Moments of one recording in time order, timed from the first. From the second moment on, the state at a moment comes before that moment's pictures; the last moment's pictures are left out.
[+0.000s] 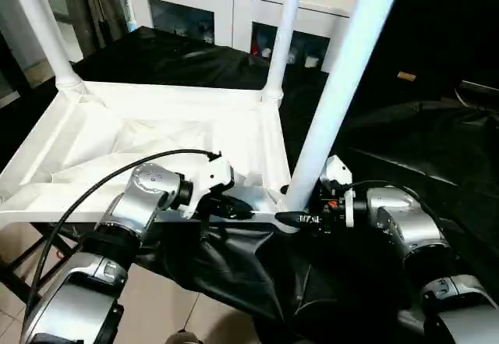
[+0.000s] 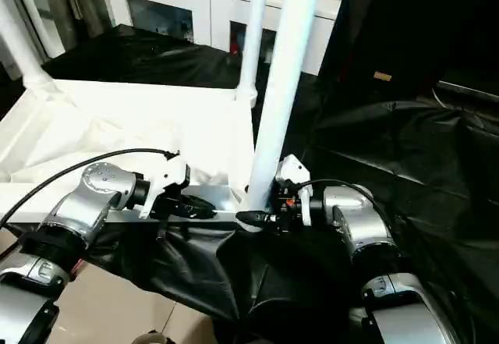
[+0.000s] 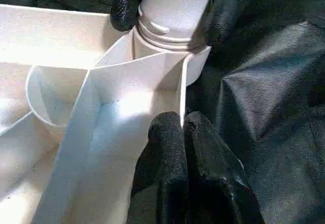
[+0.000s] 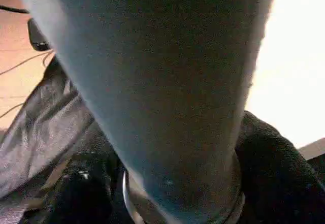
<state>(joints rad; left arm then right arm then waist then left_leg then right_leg) -0.63 0.34 -0.25 0.68 0.03 0.02 -1.34 -0.54 -0.30 0.13 0.73 0.15 0.02 1.30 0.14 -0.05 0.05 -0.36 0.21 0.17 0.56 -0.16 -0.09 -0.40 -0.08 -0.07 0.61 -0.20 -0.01</state>
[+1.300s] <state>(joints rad) -0.72 0.19 -0.20 0.82 0.08 0.08 -1.00 -0.63 -0.17 0.02 0.92 0.05 -0.08 0.73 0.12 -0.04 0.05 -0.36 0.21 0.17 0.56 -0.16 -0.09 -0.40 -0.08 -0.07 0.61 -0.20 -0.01</state>
